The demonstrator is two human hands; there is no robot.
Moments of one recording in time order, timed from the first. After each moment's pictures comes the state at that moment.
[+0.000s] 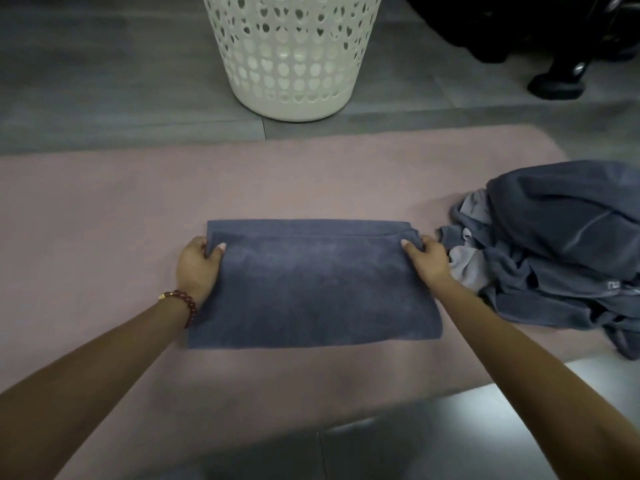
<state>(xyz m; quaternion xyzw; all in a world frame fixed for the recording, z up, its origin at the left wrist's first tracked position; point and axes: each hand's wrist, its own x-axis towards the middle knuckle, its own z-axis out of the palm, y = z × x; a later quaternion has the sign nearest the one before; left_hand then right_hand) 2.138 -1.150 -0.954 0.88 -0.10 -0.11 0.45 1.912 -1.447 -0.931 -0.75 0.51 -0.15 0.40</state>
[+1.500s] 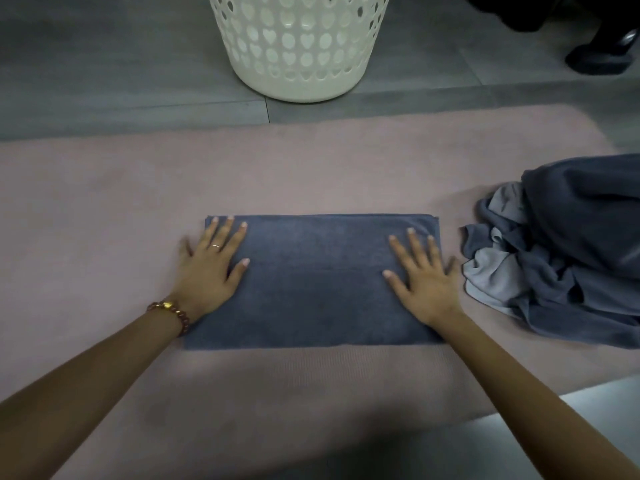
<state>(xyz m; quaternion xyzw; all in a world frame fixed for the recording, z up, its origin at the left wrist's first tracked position) 2.160 -1.154 -0.983 0.90 -0.44 -0.05 0.02 1.908 -1.428 -0.969 -0.95 0.31 0.07 0.07</state>
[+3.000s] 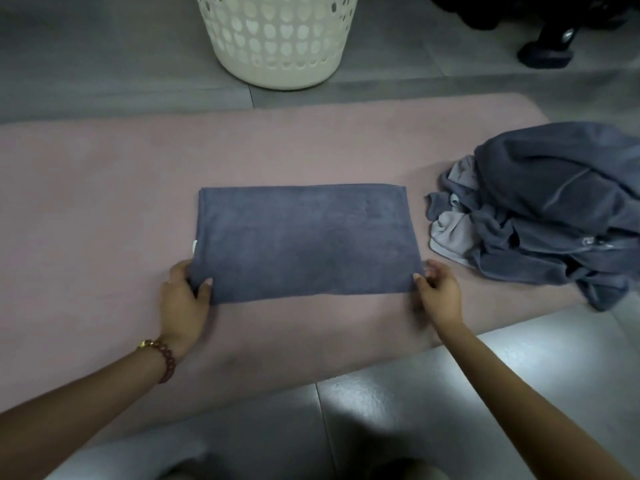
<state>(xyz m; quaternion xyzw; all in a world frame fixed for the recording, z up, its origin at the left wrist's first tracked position) 2.059 -1.083 -0.974 0.90 -0.13 -0.10 0.41 1.809 -1.382 -0.962 -0.72 0.54 -0.17 0.39</state>
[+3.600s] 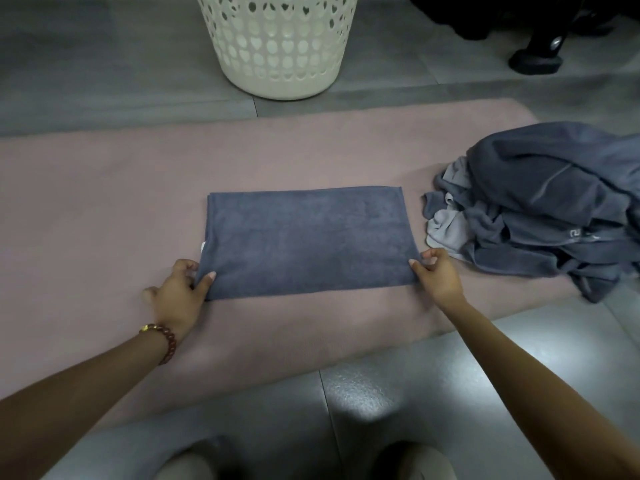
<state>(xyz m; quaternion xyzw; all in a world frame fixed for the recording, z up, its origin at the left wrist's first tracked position) 2.068 -1.067 -0.962 0.93 -0.14 -0.10 0.32 1.817 -1.397 -0.943 -0.74 0.55 -0.11 0.38</state>
